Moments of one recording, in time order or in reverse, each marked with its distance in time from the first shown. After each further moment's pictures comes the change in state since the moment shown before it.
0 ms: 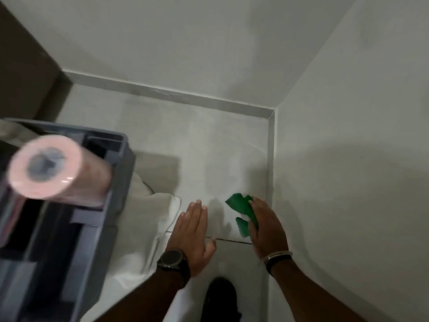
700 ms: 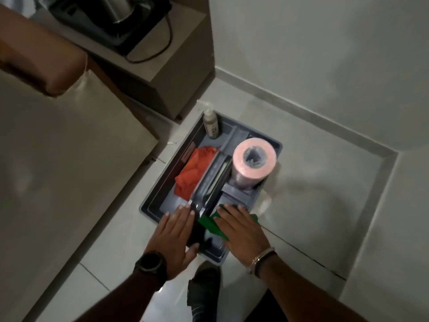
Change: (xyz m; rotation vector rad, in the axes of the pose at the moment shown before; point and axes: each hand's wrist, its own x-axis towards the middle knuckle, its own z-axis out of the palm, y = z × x) left_hand -0.264 -0.198 -0.118 0.229 0.133 -0.312; right_hand -0.041 -0.320 0.094 -0.385 -0.496 -0.960
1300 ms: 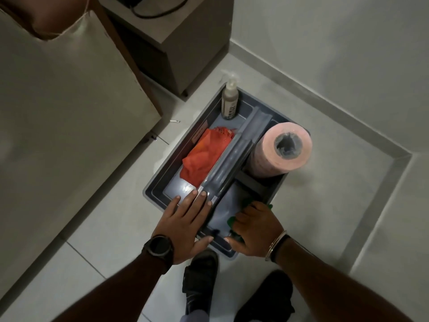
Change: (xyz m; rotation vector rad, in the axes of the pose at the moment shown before) left_hand 0.017 -0.017 0.046 -0.012 0.075 0.113; right_hand 0.014 0.019 0.029 -0.157 -0.180 -0.161
